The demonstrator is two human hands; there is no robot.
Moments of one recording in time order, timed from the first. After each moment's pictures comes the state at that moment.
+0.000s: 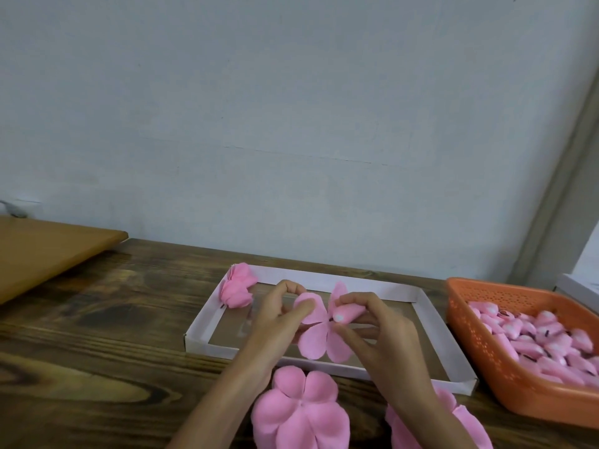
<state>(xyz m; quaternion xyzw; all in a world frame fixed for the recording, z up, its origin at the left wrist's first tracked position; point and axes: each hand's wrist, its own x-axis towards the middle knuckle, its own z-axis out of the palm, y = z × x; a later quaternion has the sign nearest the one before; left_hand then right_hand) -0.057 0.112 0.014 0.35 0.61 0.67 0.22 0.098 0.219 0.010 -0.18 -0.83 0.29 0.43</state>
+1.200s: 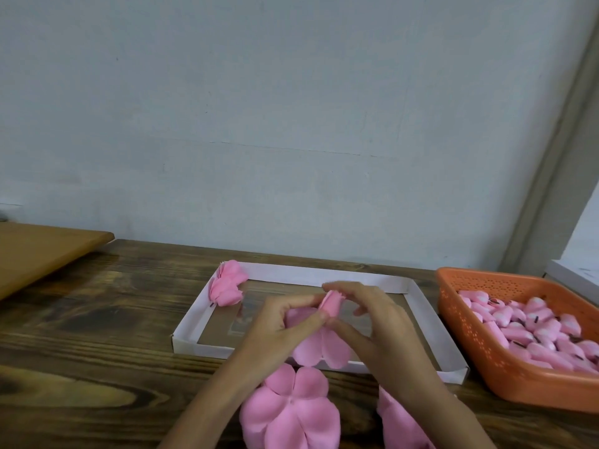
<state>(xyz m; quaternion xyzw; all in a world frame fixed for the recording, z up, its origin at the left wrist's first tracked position) -0.048 0.111 0.015 0.56 0.54 0.60 0.19 0.111 0.219 0.029 -0.15 -0.89 0.21 0.37</state>
